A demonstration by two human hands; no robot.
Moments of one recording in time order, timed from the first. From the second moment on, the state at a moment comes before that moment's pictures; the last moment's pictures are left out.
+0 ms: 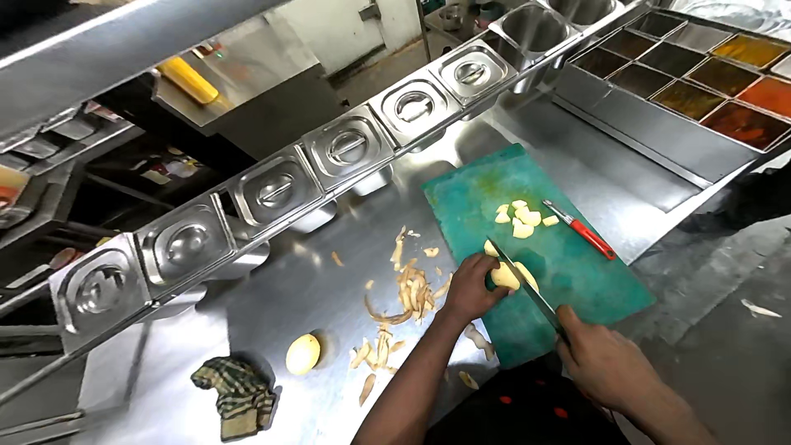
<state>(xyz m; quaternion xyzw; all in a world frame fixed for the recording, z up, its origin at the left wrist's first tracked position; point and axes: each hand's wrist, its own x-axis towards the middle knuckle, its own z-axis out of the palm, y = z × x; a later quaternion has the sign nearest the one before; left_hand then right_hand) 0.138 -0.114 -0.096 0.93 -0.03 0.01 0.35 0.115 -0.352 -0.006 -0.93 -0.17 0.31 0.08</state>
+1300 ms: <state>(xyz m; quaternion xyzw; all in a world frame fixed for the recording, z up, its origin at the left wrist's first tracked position) 0.145 -0.124 -0.078 0.98 0.00 -0.06 0.19 0.191 -0.477 0.030 -0.89 -0.24 0.38 0.06</state>
